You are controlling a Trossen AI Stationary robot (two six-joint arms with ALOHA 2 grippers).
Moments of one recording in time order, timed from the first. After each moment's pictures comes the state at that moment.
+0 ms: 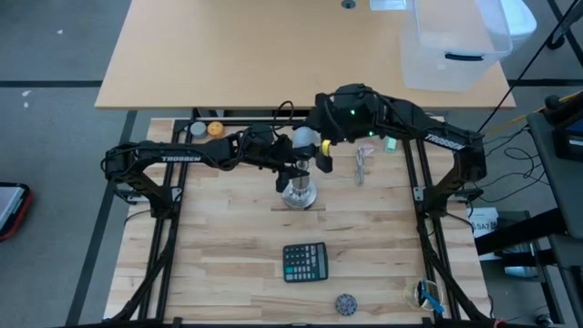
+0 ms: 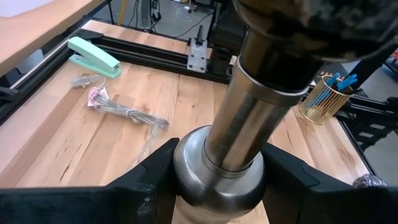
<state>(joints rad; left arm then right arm) 0.27 1.55 1.12 0.03 0.32 -0.11 -0.16 1.63 1.97 -0.80 -0.08 -0.10</state>
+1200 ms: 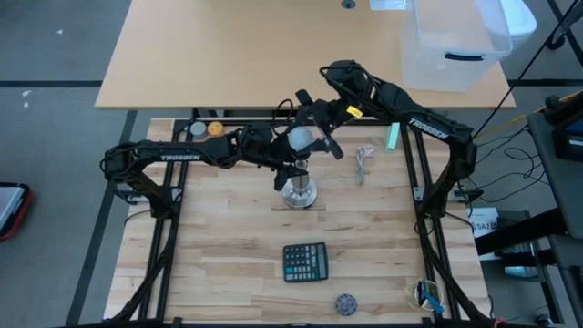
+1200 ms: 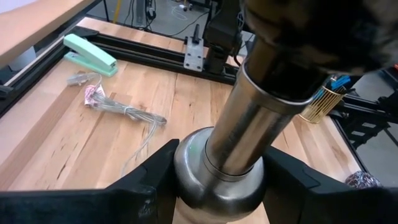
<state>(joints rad) 0.28 1.55 1.12 0.01 0.37 -0.13 -0.37 1.71 1.97 -0.68 -0.77 -0.45</state>
